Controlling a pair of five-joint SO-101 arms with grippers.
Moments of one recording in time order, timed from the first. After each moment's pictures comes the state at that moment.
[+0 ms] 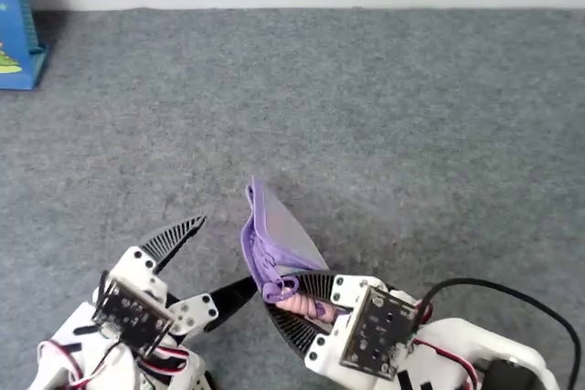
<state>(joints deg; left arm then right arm) 27.0 -104.0 55.9 78.9 -10.2 -64.2 -83.4 38.6 79.0 12.1</state>
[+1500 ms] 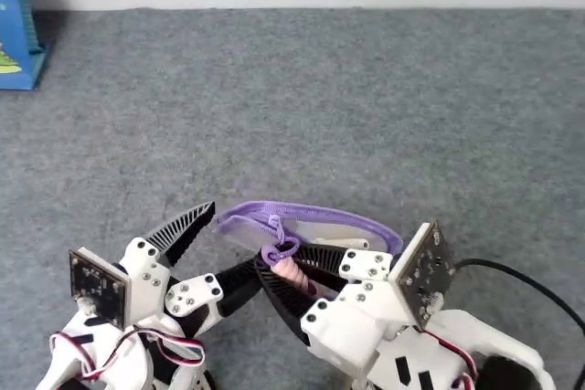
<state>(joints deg) 24.6 -103.7 58.2 69.8 9.9 -59.2 -83.1 37.3 69.2 -8.7</state>
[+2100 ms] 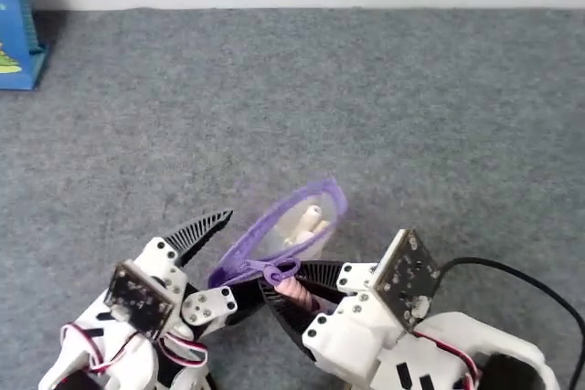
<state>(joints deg) 30.2 -104.0 61.7 69.8 -2.8 -63.9 -83.3 37.2 76.3 -7.8</state>
